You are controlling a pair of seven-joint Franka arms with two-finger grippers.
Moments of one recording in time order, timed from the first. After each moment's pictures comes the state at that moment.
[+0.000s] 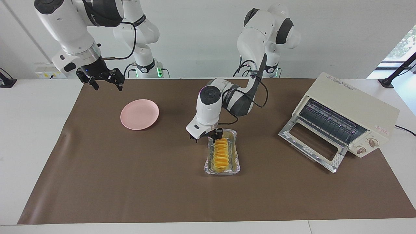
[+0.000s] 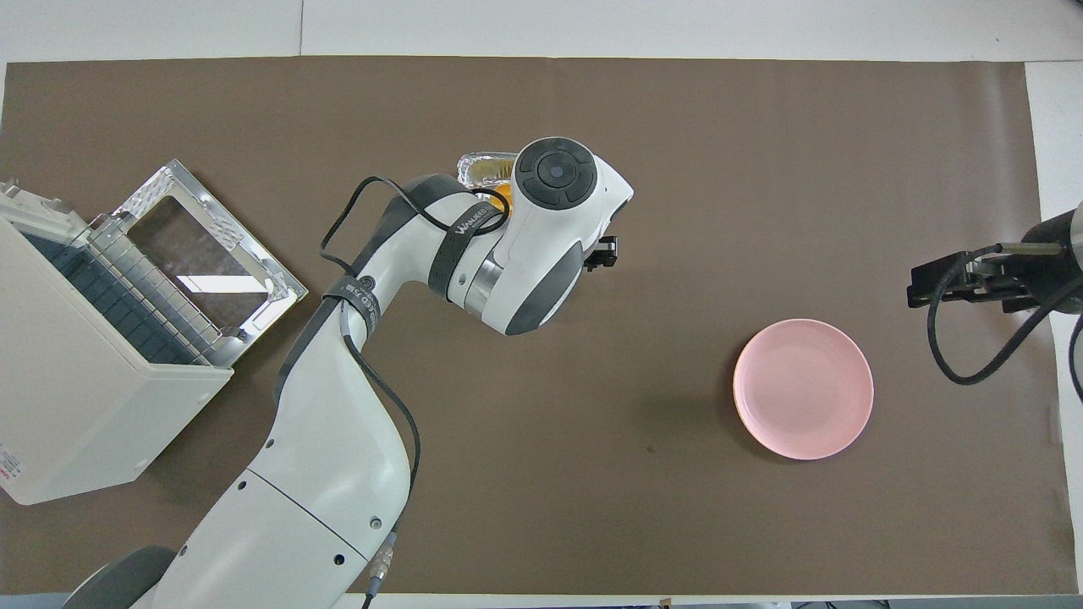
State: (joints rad) left arm -0.69 0.71 -0.02 -1.27 -0.05 1.99 -0.58; right arm -0.05 -0.08 0.04 -1.75 0.02 1.58 0.07
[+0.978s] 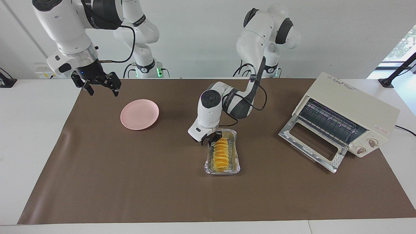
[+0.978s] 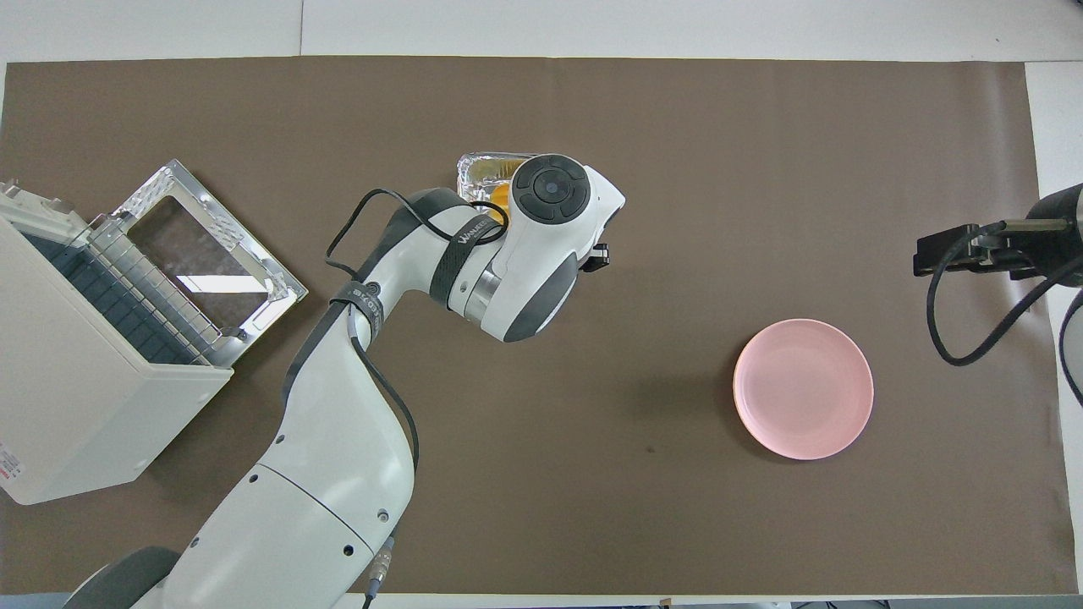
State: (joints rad) left arm -0.69 0.72 -0.01 -1.33 -0.05 2.06 -0.62; right arm -0.05 -0.06 0.04 -1.73 -0.01 1.67 0.03
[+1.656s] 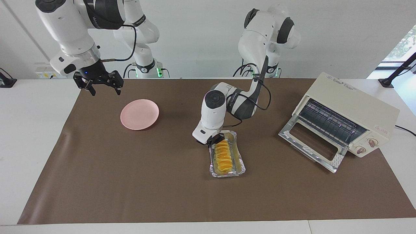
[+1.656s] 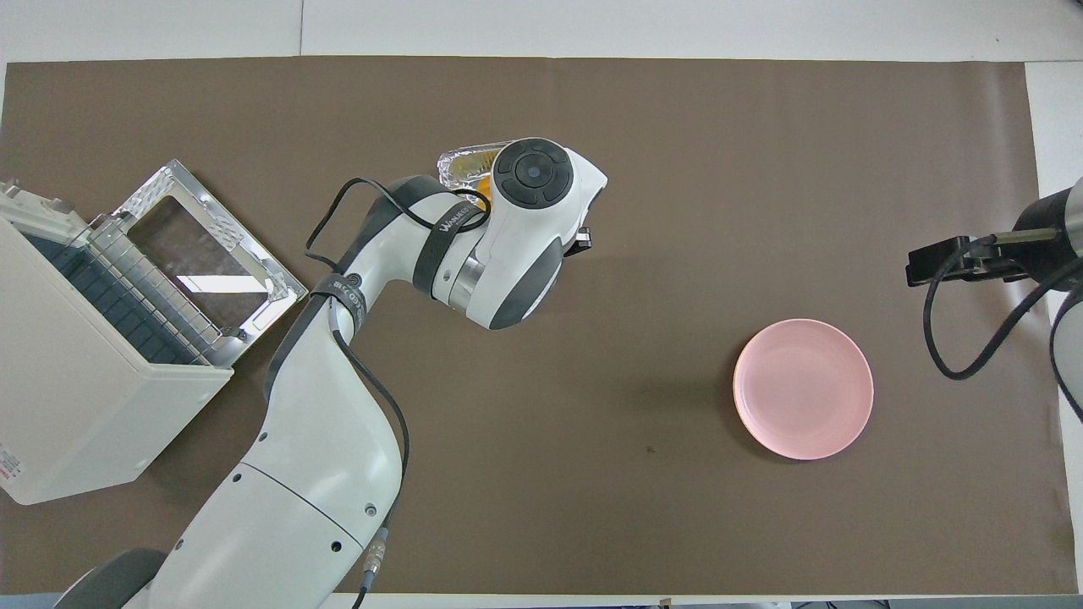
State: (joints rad) left arm -0.69 0.71 0.04 -1.30 -0.06 2.03 -0.68; right arm -0.05 -0.06 0.05 -1.73 -0.01 1.64 -0.02
